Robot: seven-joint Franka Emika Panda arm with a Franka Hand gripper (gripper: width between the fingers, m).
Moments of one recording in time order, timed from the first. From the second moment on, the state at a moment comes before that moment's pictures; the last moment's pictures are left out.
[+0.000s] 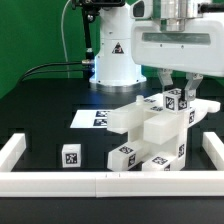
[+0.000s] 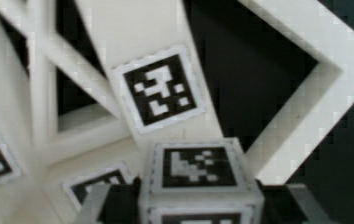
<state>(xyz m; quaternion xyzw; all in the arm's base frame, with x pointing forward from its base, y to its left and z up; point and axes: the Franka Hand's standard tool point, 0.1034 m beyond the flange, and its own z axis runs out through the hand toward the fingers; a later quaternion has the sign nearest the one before) 0.555 0.074 0.121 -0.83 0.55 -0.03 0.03</state>
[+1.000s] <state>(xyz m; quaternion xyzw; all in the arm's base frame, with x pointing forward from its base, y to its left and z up) 0.558 0.081 0.123 -0.93 0.36 -0.04 0.03</state>
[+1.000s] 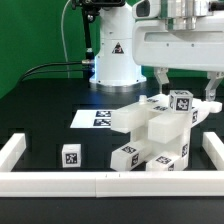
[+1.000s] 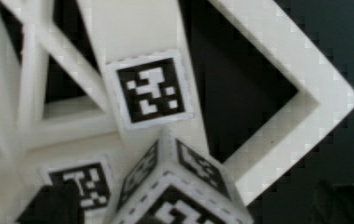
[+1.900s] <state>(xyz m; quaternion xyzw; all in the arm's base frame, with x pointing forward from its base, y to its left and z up) 0.556 0.077 0.119 -0.97 0.22 -0.04 0.01</state>
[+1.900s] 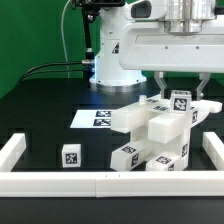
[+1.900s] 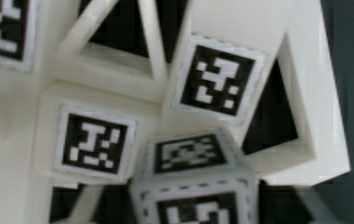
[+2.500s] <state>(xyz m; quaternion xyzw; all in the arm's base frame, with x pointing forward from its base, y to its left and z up) 0.557 0.076 0.119 -0.88 0.48 -0.04 0.03</state>
